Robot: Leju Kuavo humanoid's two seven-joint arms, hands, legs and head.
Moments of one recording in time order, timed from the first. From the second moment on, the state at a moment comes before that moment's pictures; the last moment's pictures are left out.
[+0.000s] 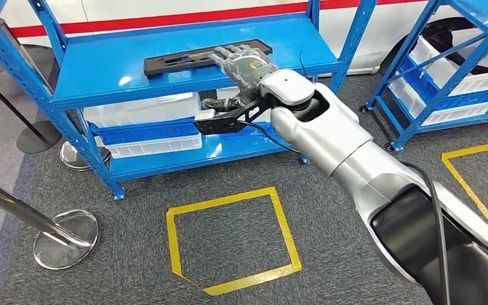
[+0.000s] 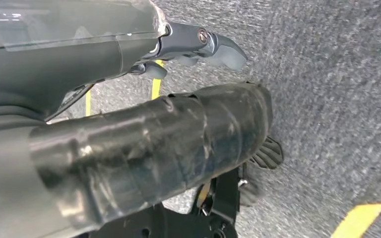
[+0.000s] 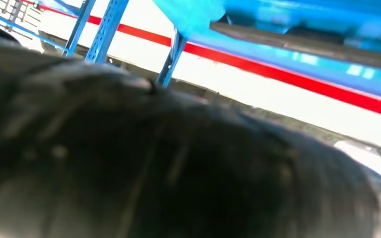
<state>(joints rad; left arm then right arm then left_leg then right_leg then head) -0.11 -0.13 1.27 -0.24 -0.71 -0.01 -0.16 -1.31 0.11 0.77 -0.67 0.99 0.21 -0.16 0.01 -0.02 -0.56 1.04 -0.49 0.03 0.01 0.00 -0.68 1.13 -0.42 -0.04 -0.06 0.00</state>
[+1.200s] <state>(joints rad) -0.11 -0.14 1.27 -0.23 -0.71 0.01 -0.15 -1.33 0.11 0.83 -0.53 0.97 0.21 -0.16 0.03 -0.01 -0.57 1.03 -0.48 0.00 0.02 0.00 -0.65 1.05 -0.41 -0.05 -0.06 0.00</state>
